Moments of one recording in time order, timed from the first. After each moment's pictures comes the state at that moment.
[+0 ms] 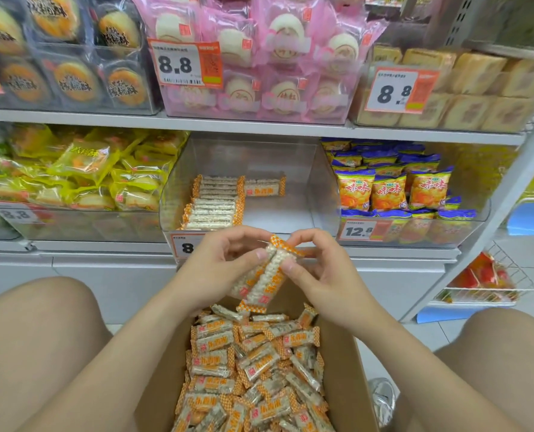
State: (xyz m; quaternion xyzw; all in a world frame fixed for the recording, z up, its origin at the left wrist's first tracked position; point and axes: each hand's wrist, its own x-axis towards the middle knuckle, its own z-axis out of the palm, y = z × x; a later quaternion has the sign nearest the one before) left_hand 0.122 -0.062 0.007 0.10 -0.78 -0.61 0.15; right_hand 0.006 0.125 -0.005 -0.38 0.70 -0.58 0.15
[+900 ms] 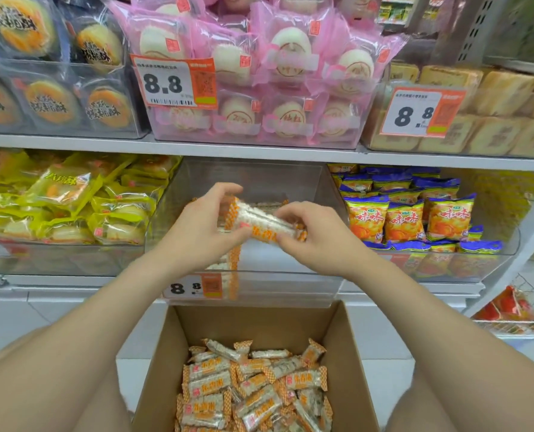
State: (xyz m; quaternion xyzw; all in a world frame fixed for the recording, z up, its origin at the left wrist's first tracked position) left_hand 0.045 -0.145 0.044 0.14 -0.92 -0.31 0.21; right_hand -0.102 0.043 0.045 -0.51 0.81 -0.28 0.01
